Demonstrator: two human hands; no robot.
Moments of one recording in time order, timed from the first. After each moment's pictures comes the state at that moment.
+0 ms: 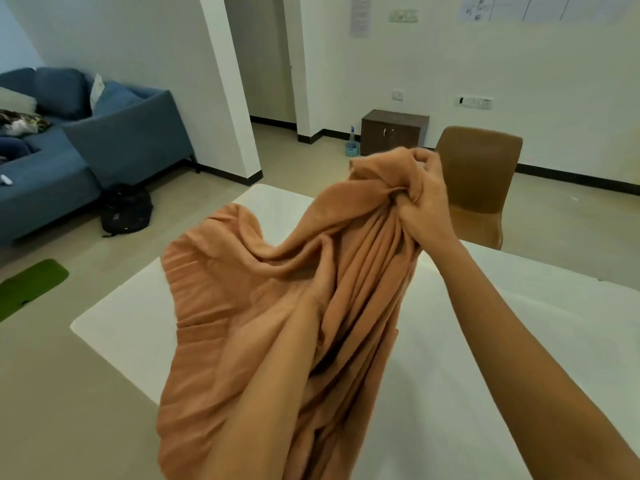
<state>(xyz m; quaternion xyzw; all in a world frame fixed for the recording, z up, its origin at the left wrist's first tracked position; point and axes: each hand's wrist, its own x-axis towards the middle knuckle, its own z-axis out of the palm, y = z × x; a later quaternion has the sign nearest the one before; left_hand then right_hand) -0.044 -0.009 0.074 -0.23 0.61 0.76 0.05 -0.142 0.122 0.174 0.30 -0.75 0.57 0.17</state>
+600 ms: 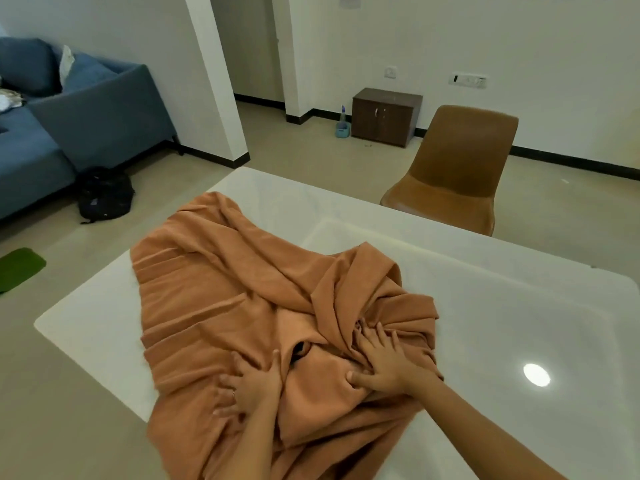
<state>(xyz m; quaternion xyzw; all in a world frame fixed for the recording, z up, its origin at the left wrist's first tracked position) 0.033 -0.050 -0.108 -0.61 0.72 0.32 0.06 -0.084 0.176 -0.099 0.36 -0.89 0.09 -0.26</state>
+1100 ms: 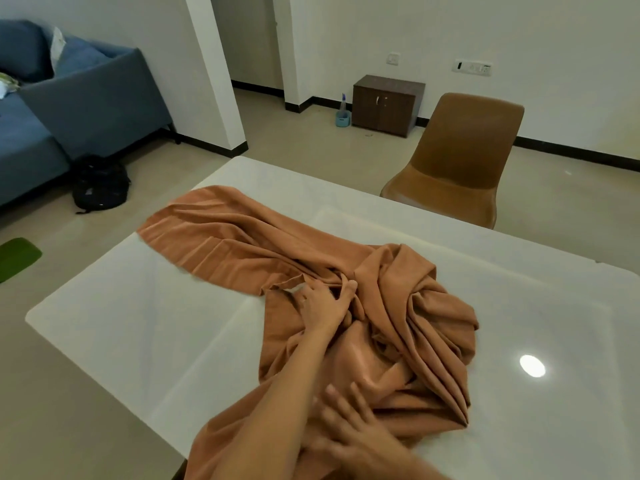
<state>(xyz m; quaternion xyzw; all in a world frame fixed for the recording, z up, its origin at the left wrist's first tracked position) -0.096 0.009 -0.058 -0.29 0.87 0.40 -0.01 0.029 0.179 -0.113 0.62 -0.78 0.09 0.05</state>
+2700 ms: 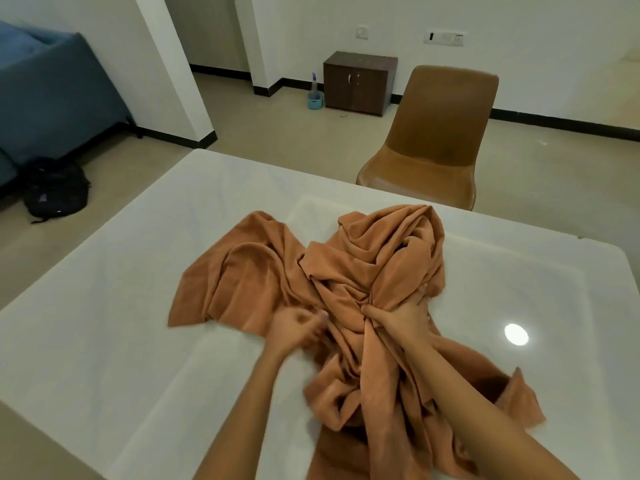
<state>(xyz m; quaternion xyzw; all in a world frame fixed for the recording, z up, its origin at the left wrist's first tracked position) -0.083 -0.007 -0.081 -0.23 0.80 0.55 0.06 -0.161 0.207 -0.105 -0.13 -0.88 0.43 -0.13</state>
